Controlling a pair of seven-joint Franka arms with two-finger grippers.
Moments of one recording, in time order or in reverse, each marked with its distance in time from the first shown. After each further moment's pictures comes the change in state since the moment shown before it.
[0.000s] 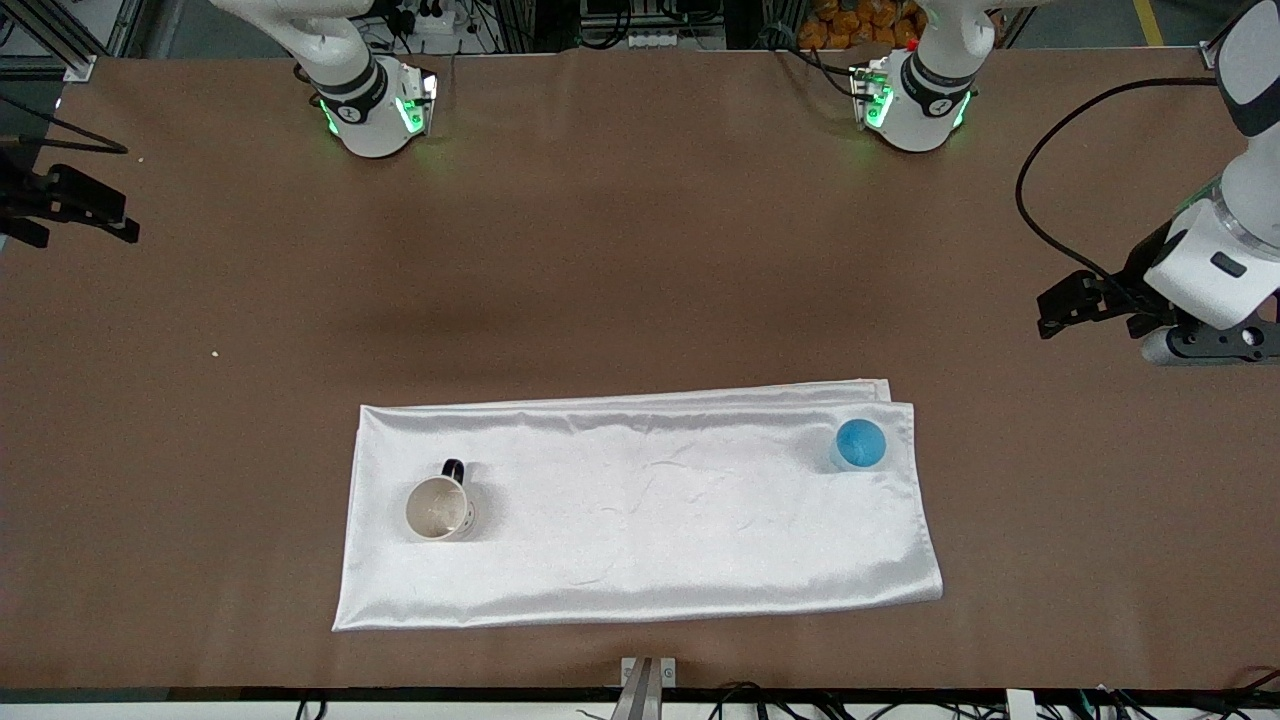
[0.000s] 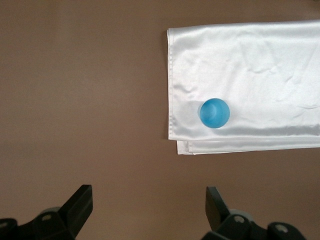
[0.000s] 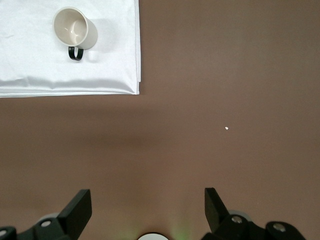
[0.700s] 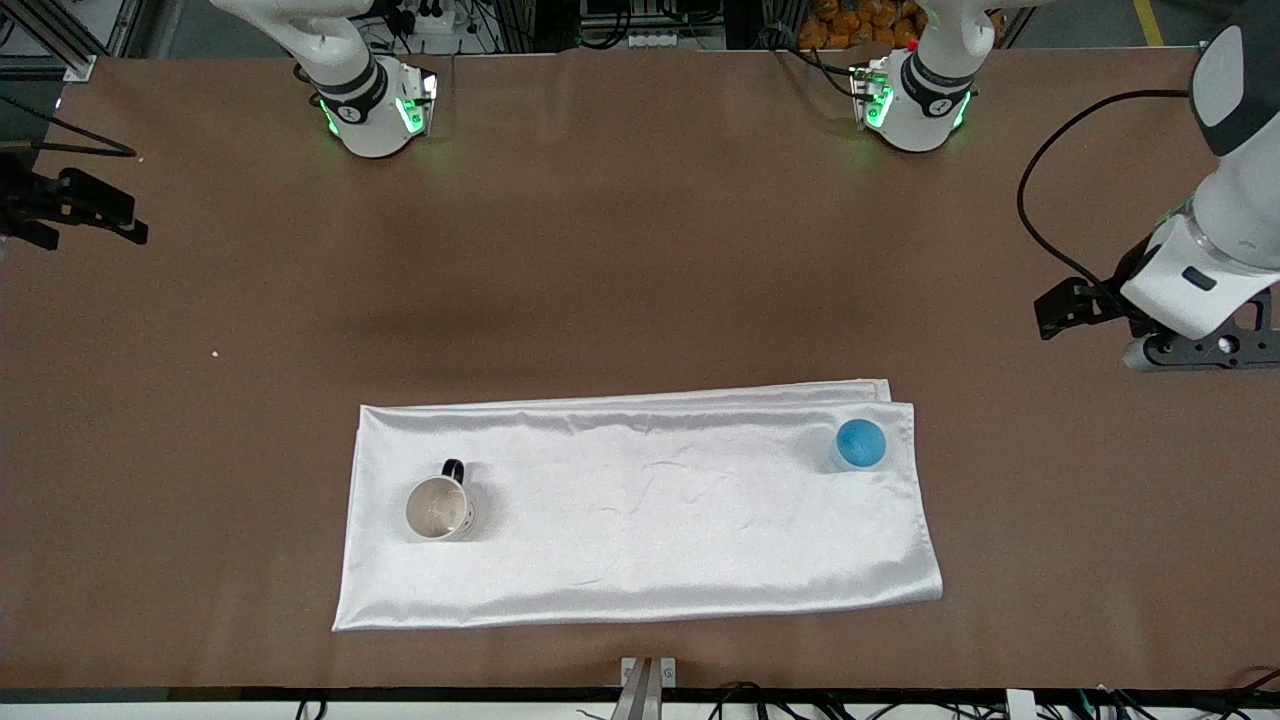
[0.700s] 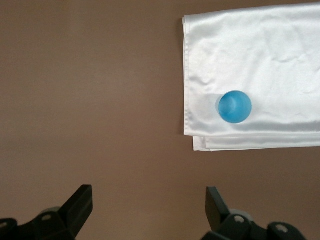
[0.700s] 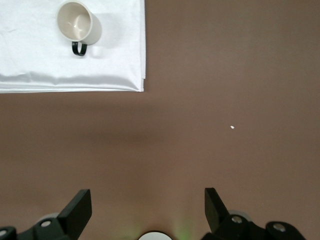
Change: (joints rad) left arm -0.001 0.002 -0.006 -0.069 0.063 0.032 -0.012; right arm 0.013 0.003 0.001 -0.029 0.015 0.015 -0.001
